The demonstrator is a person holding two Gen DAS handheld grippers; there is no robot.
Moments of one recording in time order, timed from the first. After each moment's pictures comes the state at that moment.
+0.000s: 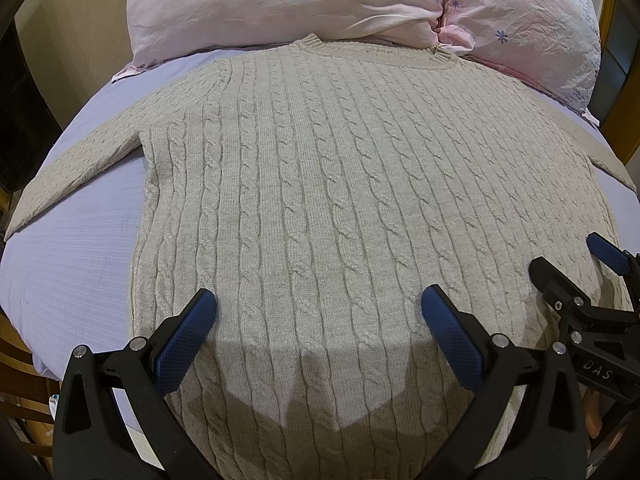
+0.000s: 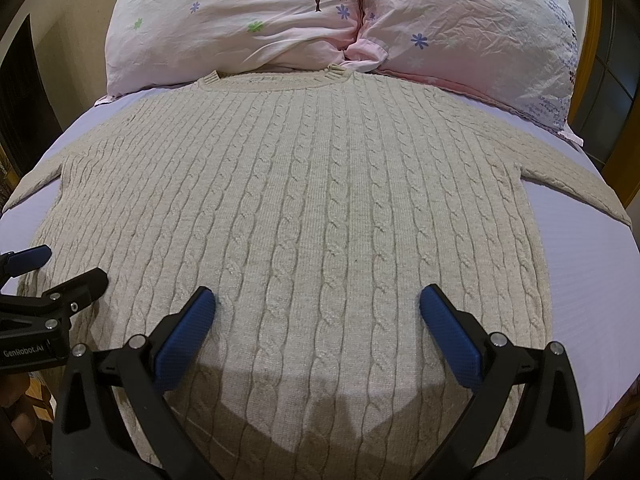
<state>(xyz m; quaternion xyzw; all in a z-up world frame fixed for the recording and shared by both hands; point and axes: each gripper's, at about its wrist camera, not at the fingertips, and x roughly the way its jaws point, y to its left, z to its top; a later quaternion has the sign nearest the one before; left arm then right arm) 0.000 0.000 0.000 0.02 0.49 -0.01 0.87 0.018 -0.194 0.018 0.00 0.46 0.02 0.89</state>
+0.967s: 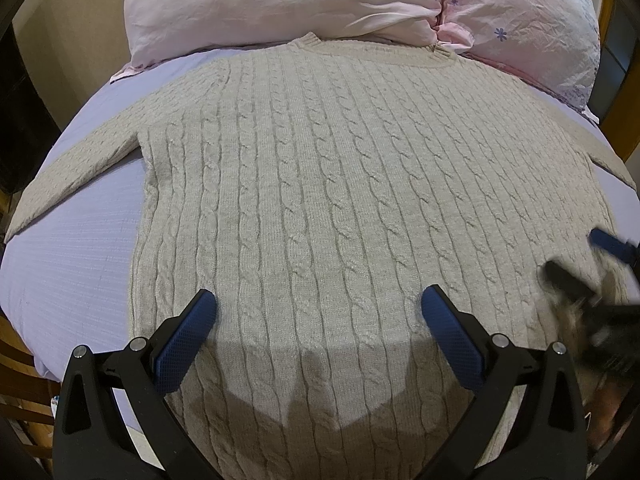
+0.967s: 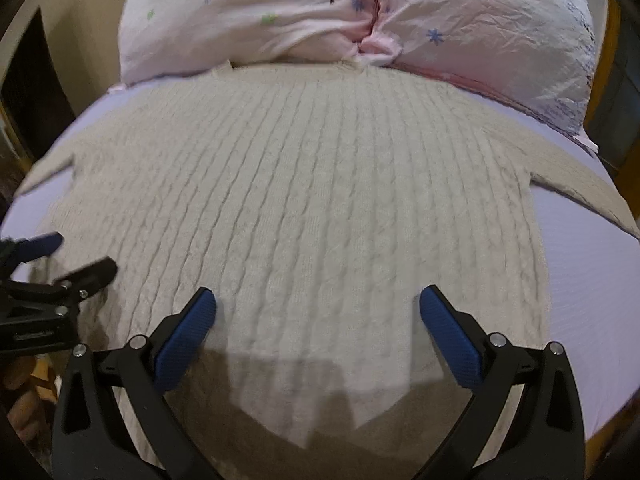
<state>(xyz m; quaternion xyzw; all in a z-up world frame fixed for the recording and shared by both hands) 0.000 0.001 0.001 0.02 0.49 -0.01 0.87 0.019 -0.206 0.023 0.01 0.47 0.06 0.88</state>
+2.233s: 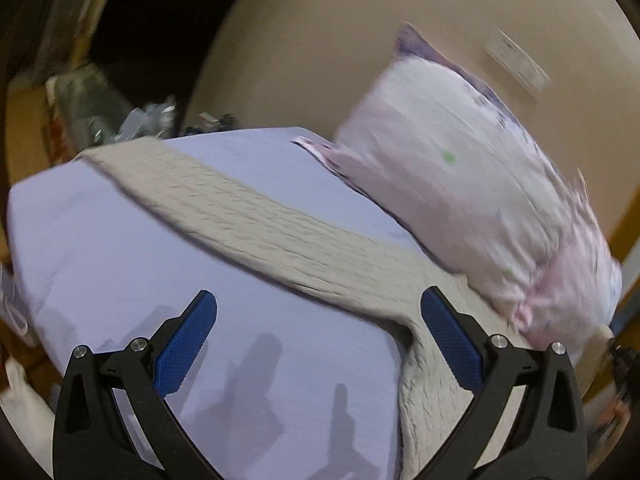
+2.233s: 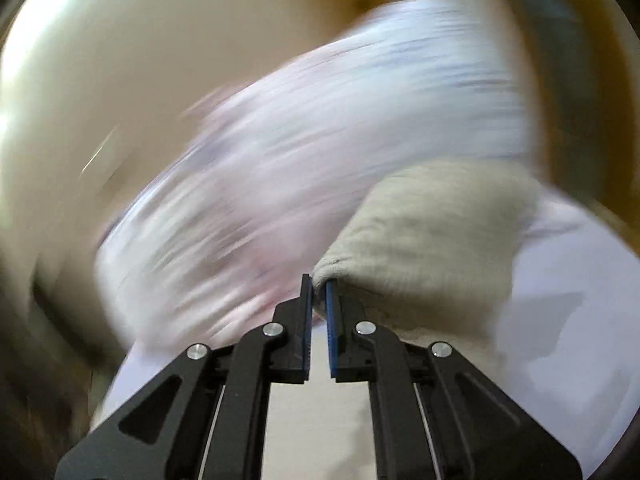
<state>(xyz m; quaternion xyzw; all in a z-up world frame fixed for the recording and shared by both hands) -0.028 0.251 0.033 -0.31 0.24 0.12 0.91 0.111 -0.364 0.148 0.22 0.26 0.08 0.94</state>
